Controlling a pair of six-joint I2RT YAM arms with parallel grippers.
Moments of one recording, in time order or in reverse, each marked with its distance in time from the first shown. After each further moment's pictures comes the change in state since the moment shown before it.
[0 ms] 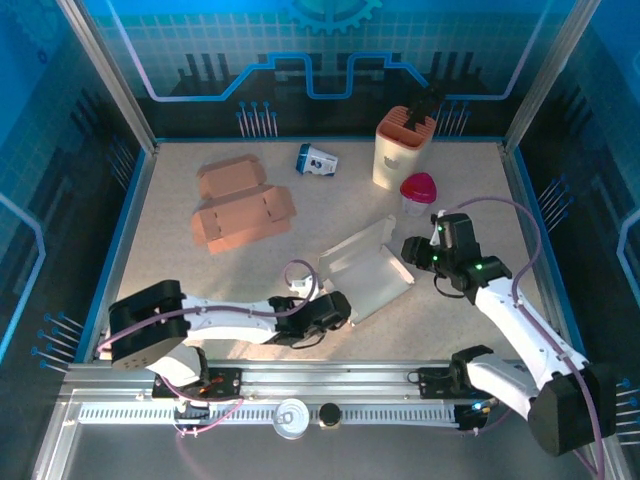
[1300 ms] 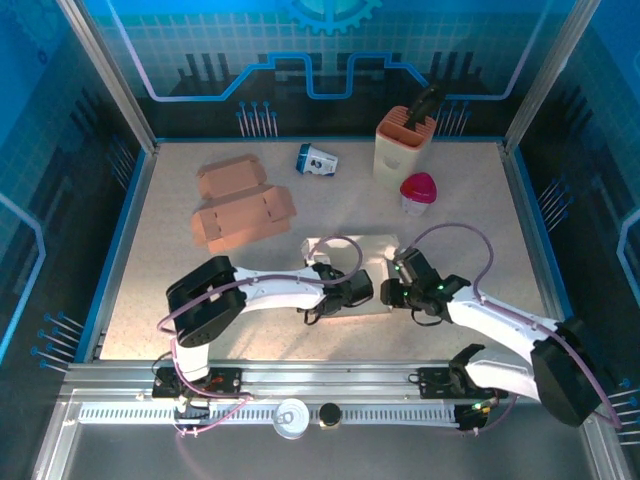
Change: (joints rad) left arm 0.103 0.327 0.461 -0.765 -0.149 0.391; right arm 0.325 0.153 -0.206 0.110 0.141 0.114
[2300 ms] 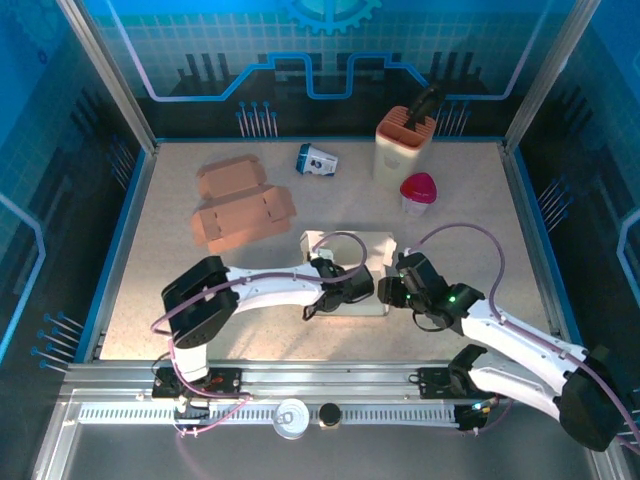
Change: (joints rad) left arm 0.002 -0.054 0.037 -0.069 -0.071 0.119; right arm 0.083 -0.205 0.006 -0.070 0.078 0.040
